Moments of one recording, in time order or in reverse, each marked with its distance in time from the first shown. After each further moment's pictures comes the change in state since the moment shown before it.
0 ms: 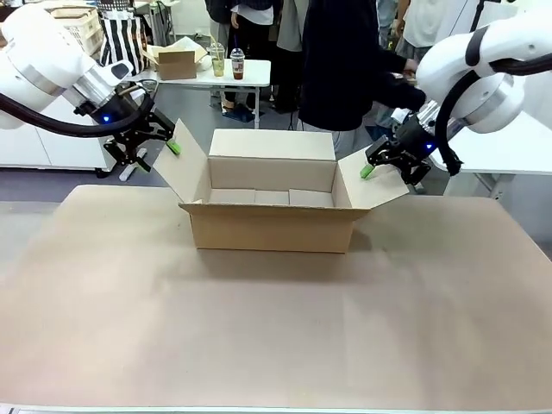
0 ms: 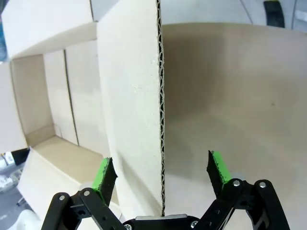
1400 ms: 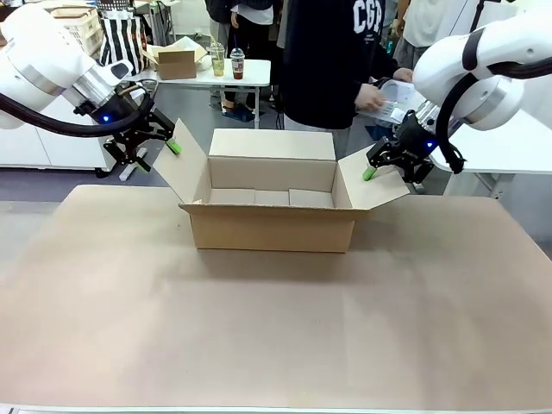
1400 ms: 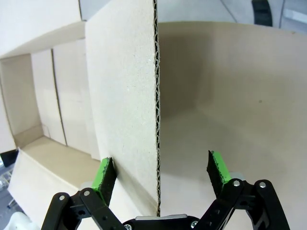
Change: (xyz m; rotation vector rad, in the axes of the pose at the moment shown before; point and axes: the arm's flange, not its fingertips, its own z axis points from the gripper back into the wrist) left arm 0.000 0.000 0.000 0.000 0.000 0.000; right arm 0.001 0.002 0.002 -0.071 0.012 0.015
